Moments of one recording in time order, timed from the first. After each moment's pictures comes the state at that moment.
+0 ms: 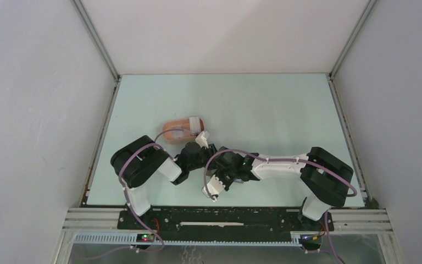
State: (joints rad) left arm -0.74 1.82 0.44 0.97 0.27 -0.94; right arm 1.06 1.64 0.86 -0.24 -0.18 -1.36
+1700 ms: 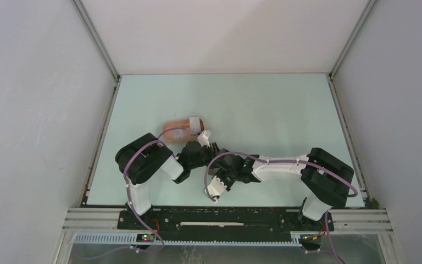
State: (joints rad) left arm -0.73 1.88 0.46 1.04 0.33 -0.94; right arm 1.07 1.63 0.84 -0.23 -0.09 -1.39
